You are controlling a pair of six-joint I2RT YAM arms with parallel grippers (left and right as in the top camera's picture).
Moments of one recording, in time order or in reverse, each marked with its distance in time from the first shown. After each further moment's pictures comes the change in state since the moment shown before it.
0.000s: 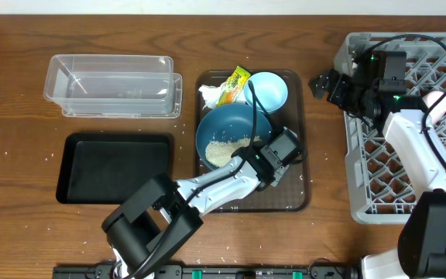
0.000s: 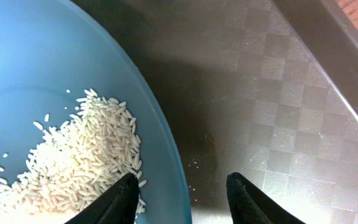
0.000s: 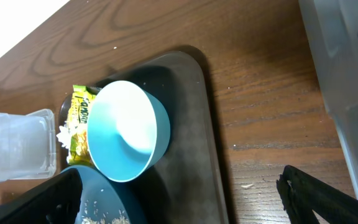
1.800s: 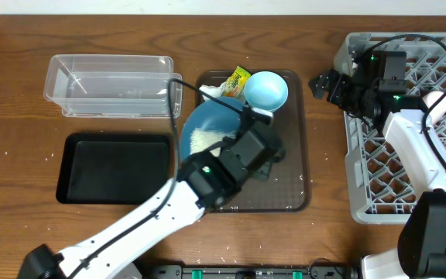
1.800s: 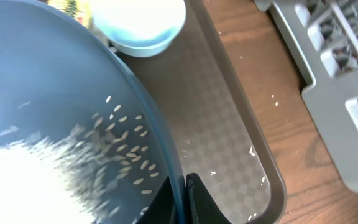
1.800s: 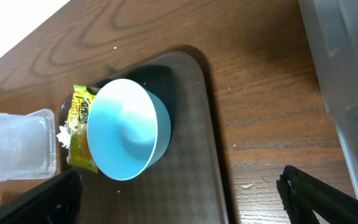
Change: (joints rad) left arm 0.030 -0.492 0.003 -0.256 -0.001 -0.257; right arm 0.000 0.000 0.000 0.000 0.000 0.000
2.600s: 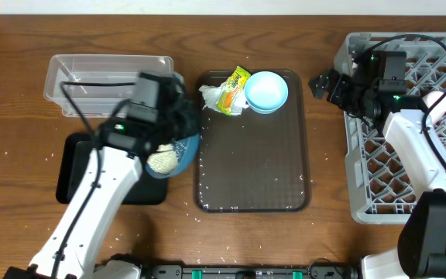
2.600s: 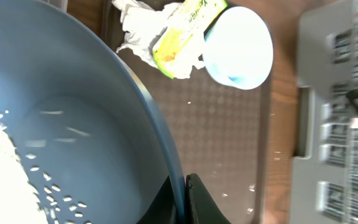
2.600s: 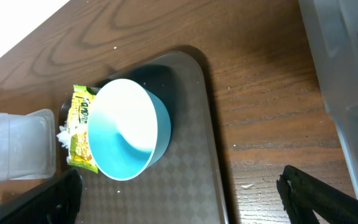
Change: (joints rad) left arm 0.639 -0.036 -0.002 -0.086 0.530 -0.041; right arm 0.000 0.000 0.000 0.000 0.000 0.000
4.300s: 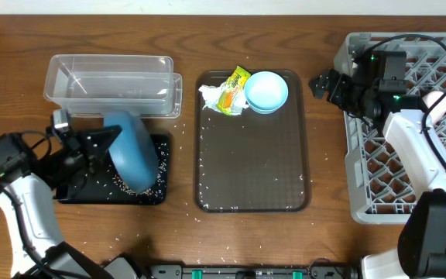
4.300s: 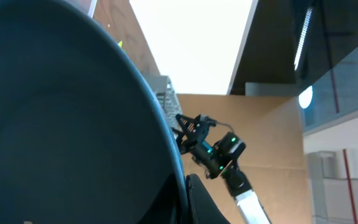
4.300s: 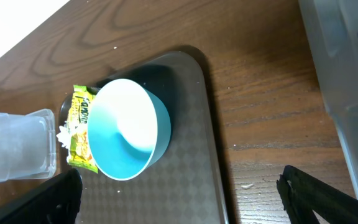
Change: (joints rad) left arm 0.943 -0.001 -0.264 -0.091 1.140 0.302; right arm 0.000 0.000 0.000 0.000 0.000 0.000
